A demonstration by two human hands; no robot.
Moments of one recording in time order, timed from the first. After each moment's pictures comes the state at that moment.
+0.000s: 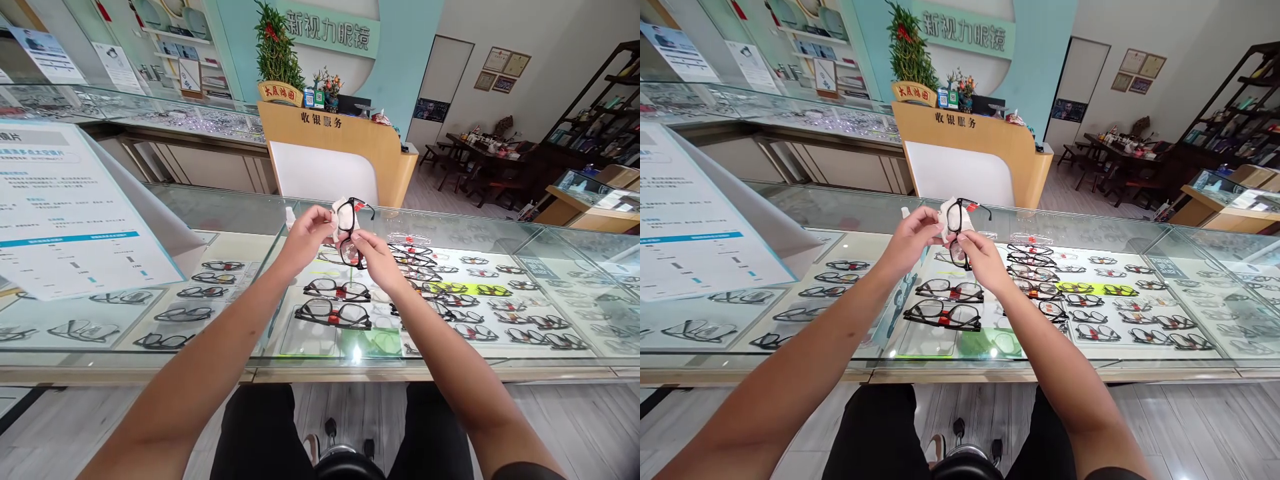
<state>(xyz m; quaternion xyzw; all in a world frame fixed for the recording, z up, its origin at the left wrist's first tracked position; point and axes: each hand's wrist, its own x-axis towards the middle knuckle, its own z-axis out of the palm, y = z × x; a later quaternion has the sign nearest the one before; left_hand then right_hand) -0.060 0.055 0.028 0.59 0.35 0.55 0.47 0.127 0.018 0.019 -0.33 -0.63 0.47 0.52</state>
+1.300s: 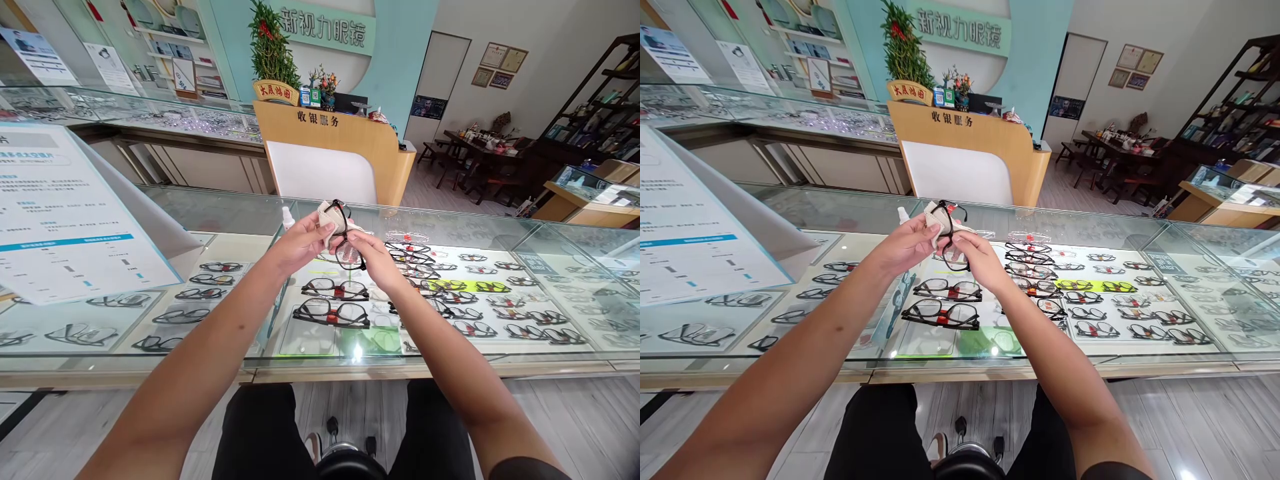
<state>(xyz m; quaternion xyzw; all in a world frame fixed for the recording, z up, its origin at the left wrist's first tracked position) -0.066 0.059 0.030 0.52 0.21 0.47 0.68 0.128 0.020 0.017 -0.29 -0.64 0.51 0.50</state>
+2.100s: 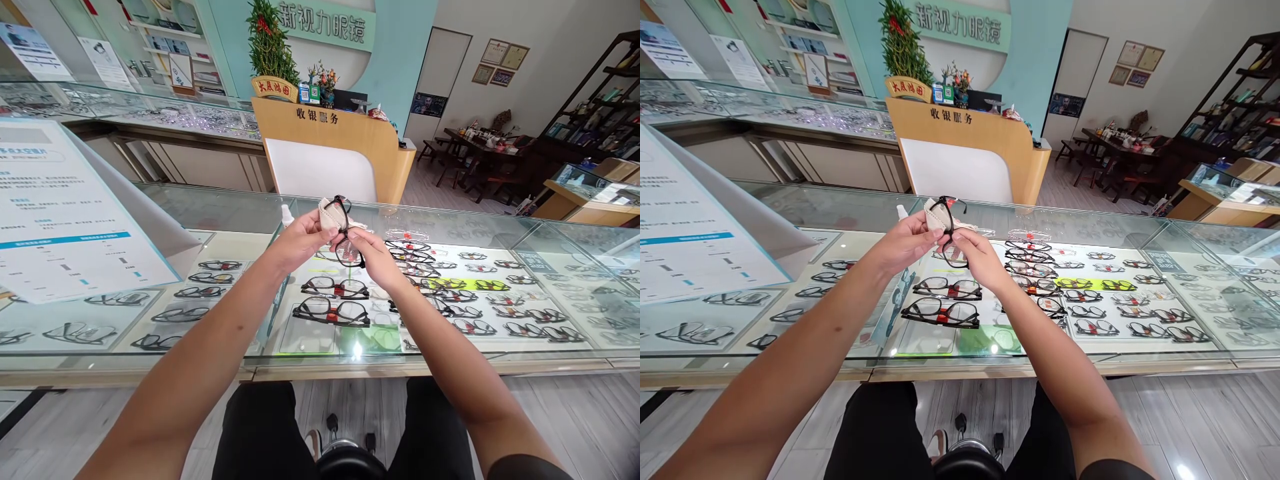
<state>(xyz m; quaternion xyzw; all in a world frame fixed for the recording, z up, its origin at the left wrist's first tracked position) -0.069 0.061 0.027 0.57 0.24 0.47 0.63 0.128 0.018 0.019 -0.31 -0.65 0.48 0.49</state>
